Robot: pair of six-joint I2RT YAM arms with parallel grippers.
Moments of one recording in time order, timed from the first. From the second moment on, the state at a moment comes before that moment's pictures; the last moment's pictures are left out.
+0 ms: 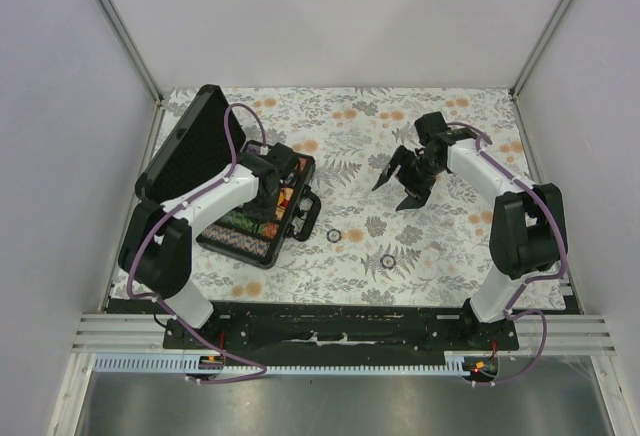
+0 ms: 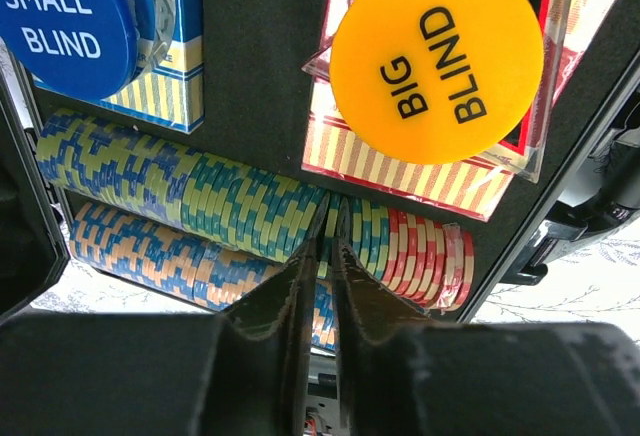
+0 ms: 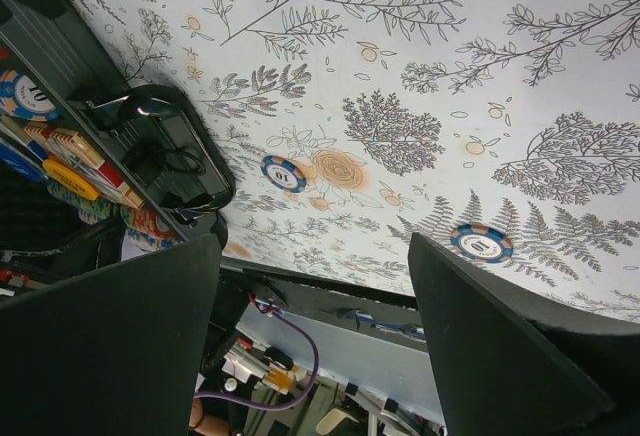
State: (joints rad) left arm -0.54 1.63 1.18 -0.97 -0.34 -0.34; right arm 0.24 1.73 1.31 -0.85 -0.40 0.84
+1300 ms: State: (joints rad) left arm -0.65 1.47 1.19 -0.69 0.05 -0.40; right arm 0.24 1.63 1.14 -0.93 -0.17 0.62
